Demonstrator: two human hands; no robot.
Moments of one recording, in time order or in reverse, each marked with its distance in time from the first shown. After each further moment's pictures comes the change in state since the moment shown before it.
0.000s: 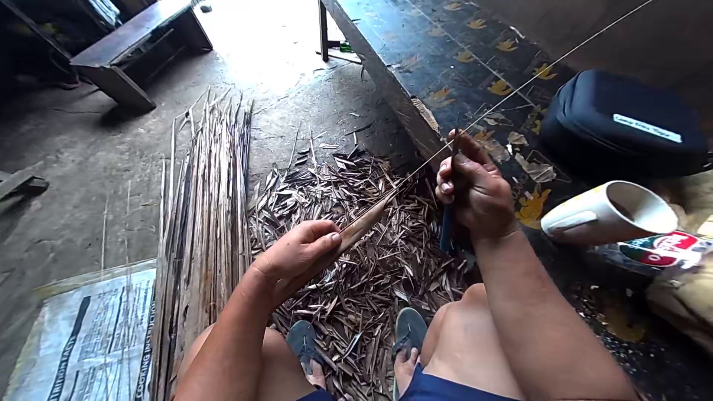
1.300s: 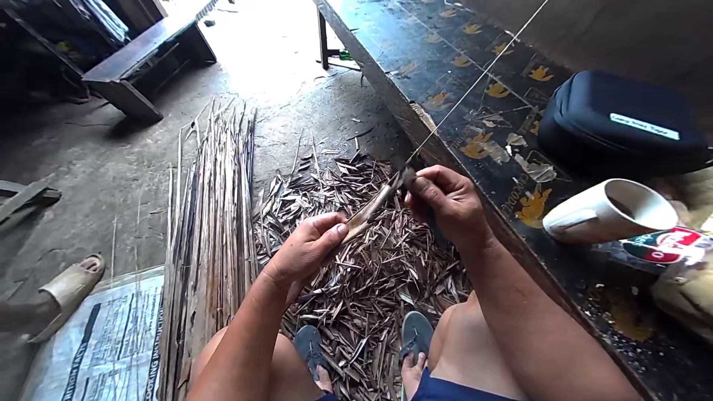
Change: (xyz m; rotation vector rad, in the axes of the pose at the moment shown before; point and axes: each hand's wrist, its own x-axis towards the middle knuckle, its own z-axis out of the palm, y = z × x) left_hand 0.003 0.015 0.011 -0.216 0.097 0.141; right_hand -0.013 0.016 0.029 -0.333 -0.127 -0.157
